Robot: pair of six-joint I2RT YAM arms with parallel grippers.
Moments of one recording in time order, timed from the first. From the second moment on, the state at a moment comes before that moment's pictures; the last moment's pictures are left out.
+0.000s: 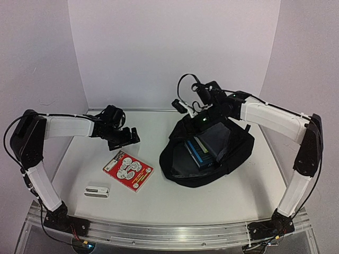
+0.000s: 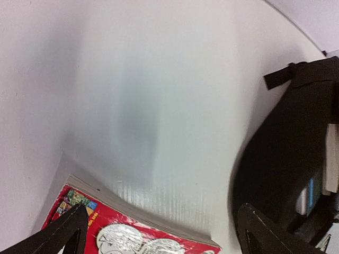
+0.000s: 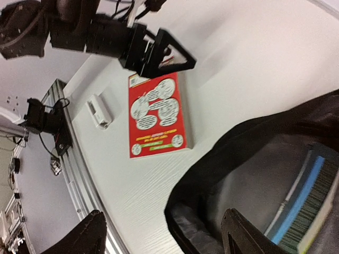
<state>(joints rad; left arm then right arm) -0.54 1.72 1.12 -0.31 0.06 -0.68 0.74 1.79 1.64 -0.72 -0.51 0.10</state>
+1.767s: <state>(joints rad) -0.37 1.32 0.57 -0.04 0.32 -0.71 0.87 2.45 1.96 -0.57 -0.48 0.38</state>
